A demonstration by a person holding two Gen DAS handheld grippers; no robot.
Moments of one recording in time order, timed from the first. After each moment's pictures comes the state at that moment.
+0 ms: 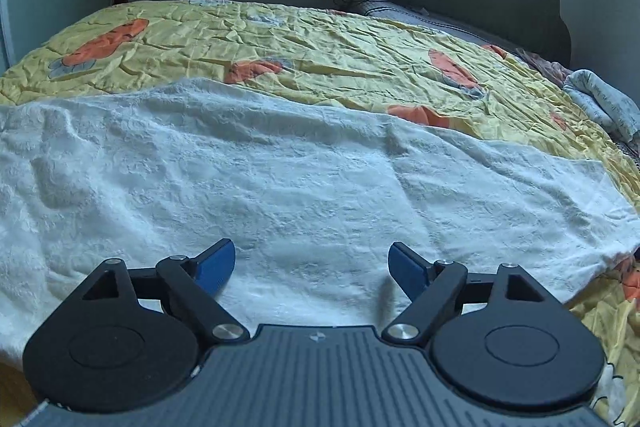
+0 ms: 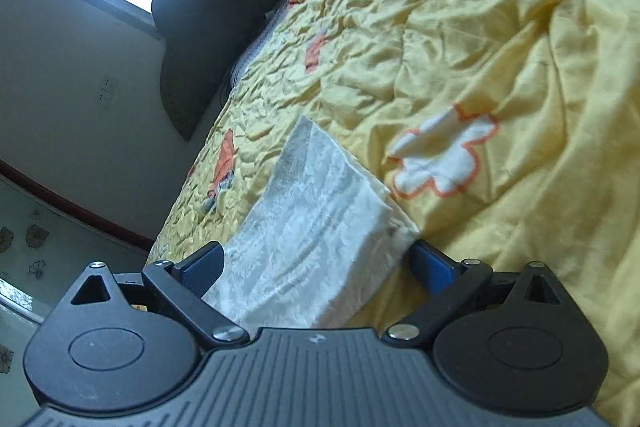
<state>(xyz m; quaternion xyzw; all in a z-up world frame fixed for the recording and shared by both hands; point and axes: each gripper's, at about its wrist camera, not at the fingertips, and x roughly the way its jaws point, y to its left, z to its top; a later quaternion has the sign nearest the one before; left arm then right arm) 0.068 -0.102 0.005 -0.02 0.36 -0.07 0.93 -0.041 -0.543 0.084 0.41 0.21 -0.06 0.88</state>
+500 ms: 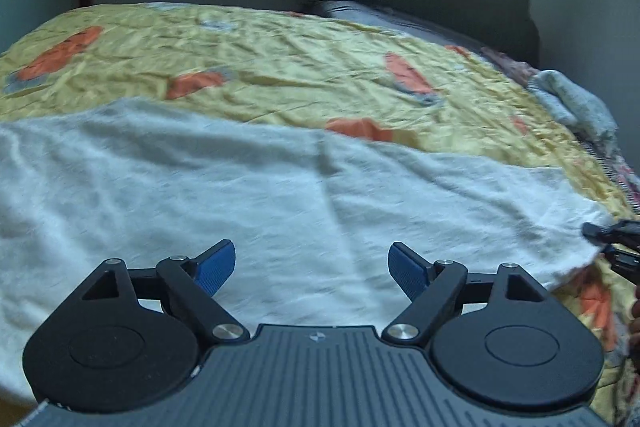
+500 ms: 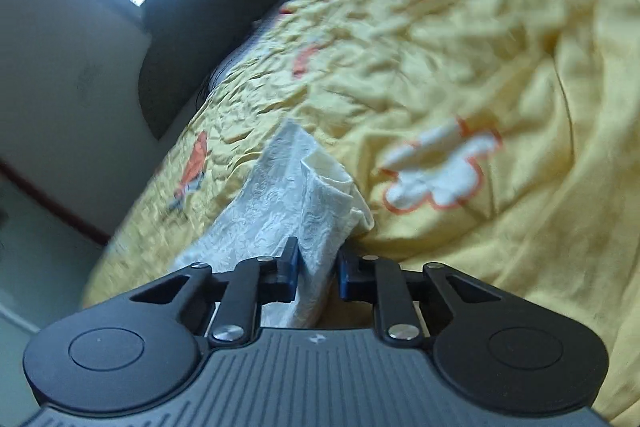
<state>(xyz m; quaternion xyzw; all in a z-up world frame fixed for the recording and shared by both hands) 0.083 -0.139 0.028 -0.04 0.36 -0.13 0.92 -0.037 -0.514 0.095 0.26 0.22 -0.13 0.93</state>
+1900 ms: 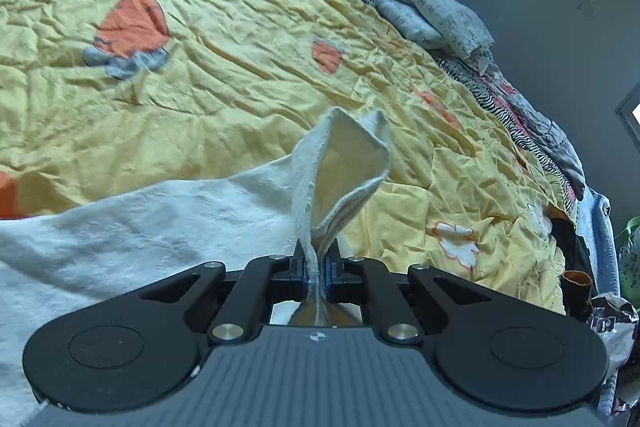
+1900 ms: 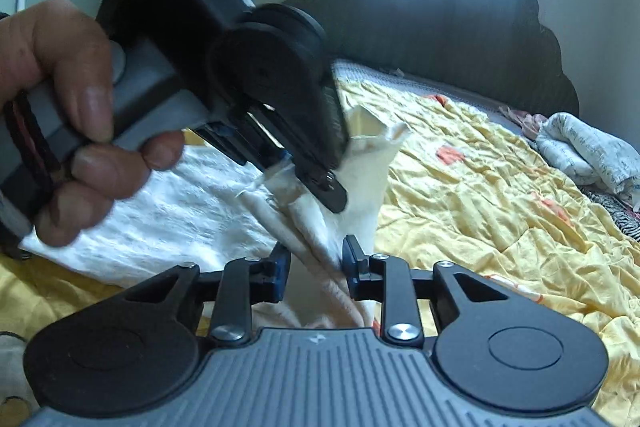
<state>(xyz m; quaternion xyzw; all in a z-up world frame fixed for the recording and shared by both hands) 0.174 -0.374 0.019 -0.01 0.45 -0.34 0.83 -0.057 -0.373 0.102 -0.14 0.20 -0.06 0.97</state>
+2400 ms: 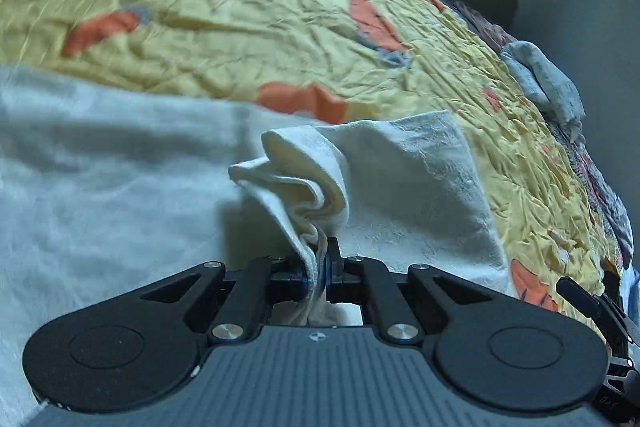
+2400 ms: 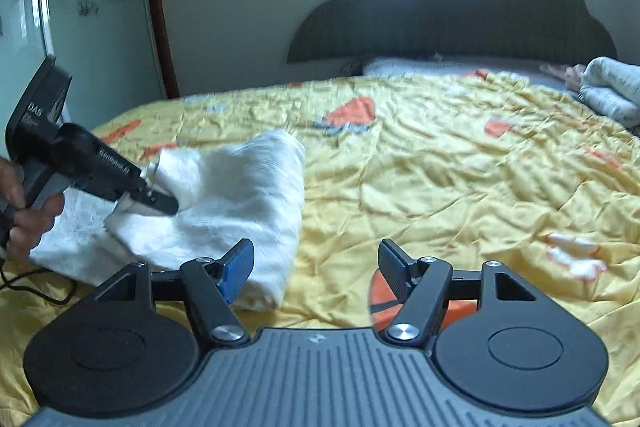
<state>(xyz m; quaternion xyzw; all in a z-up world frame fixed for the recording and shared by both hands) 0.162 -0.160 0.000 -0.10 0.47 -0.19 0.85 -0.074 -0.372 0.108 -0.02 0.22 0.03 0.98</state>
